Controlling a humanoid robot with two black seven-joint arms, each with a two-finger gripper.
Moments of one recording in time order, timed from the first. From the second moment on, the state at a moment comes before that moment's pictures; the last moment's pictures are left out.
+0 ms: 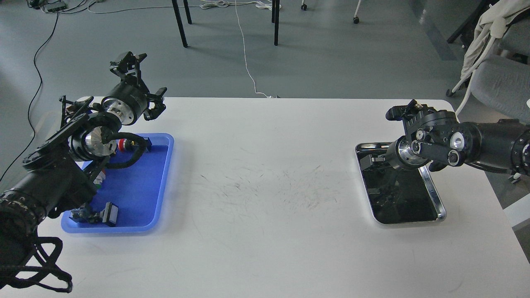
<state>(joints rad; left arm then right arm) -0.82 0.29 -0.77 -0.58 0.13 -0.18 -0.14 1.35 -0.27 -0.76 0.75 -0.63 0.45 -0.10</state>
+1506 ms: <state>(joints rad) -0.82 0.30 -0.77 -0.57 0.13 -0.18 -0.15 1.43 -0.27 -0.80 0.78 -0.64 0.44 -0.10</state>
